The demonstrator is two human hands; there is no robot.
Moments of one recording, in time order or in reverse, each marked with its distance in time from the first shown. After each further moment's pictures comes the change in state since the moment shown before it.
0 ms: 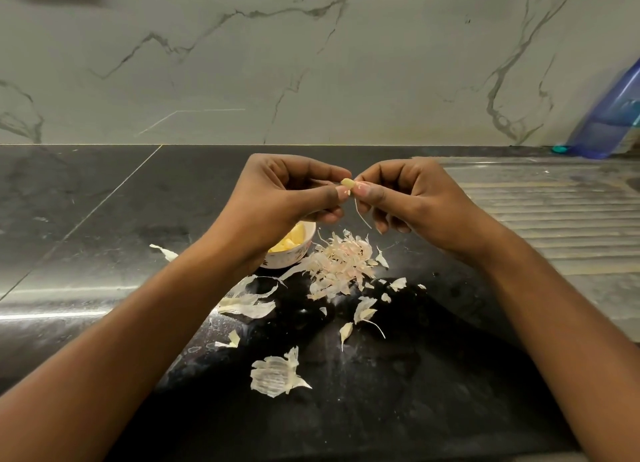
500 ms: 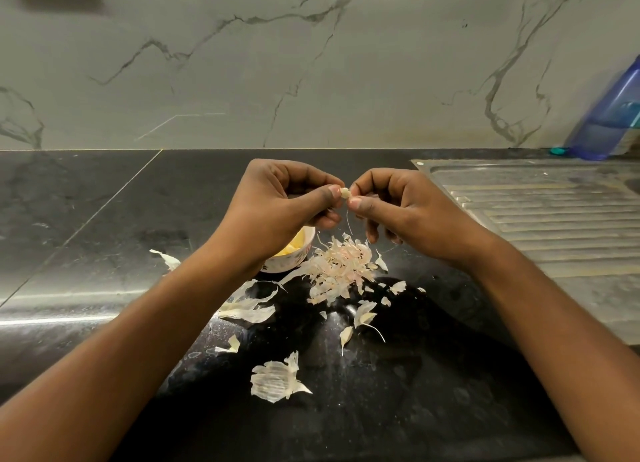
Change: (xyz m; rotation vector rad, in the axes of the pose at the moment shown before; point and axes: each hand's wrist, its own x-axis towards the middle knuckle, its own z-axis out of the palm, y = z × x) left_hand 0.002 -0.005 0.001 0.113 0.040 0.057; right_hand 0.001 0.001 0.009 -0.035 -0.011 0.017
